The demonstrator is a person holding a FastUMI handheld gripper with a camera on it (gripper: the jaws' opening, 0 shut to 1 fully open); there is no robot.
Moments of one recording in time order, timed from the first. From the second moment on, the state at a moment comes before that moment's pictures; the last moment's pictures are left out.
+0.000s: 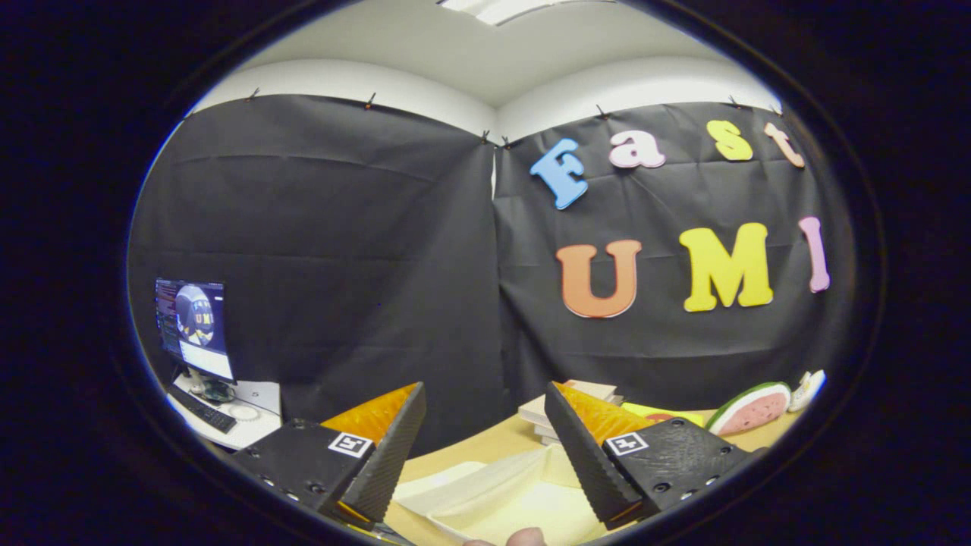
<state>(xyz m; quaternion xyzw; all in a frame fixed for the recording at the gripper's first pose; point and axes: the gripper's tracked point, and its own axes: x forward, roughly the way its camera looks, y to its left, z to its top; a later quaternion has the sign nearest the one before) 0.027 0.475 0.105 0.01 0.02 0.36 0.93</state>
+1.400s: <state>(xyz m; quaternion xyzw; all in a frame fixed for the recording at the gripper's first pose) 0.109 0.017 -0.136 -0.01 0.29 0.05 0.96</state>
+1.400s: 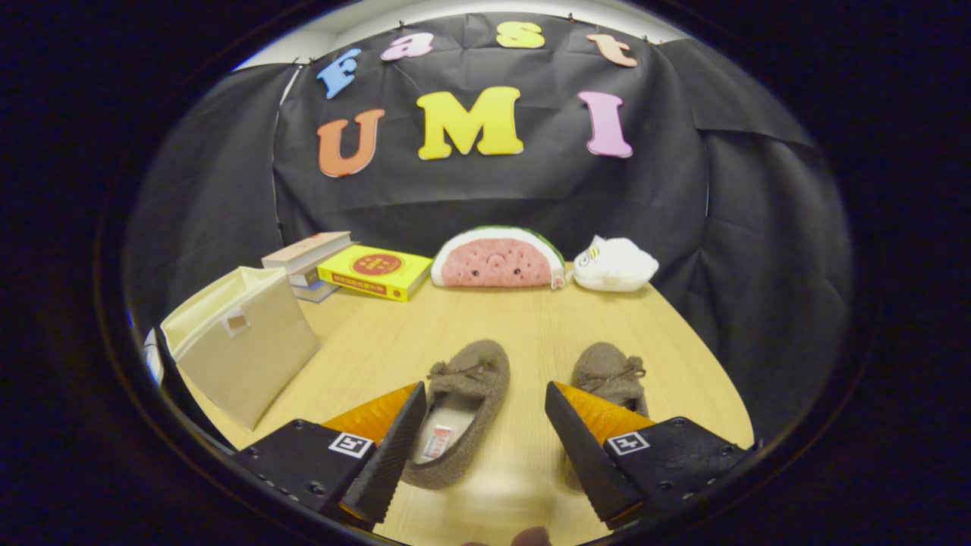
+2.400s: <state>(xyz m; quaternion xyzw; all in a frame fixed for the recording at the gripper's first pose) 0.123 0.041 -0.205 0.15 0.38 0.00 0.91</state>
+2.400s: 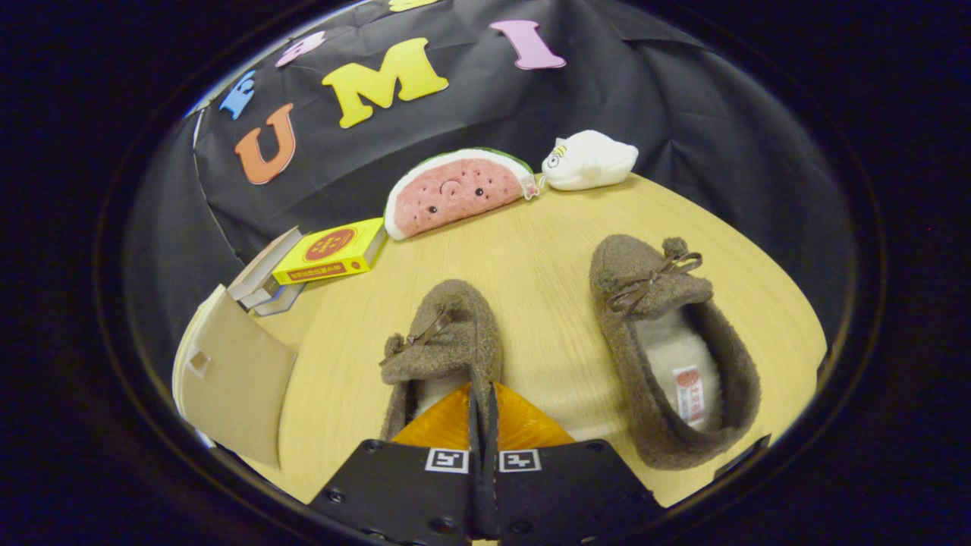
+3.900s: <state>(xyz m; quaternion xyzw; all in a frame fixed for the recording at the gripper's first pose) 0.092 0.453 -0.084 0.29 0.34 0.09 0.89</state>
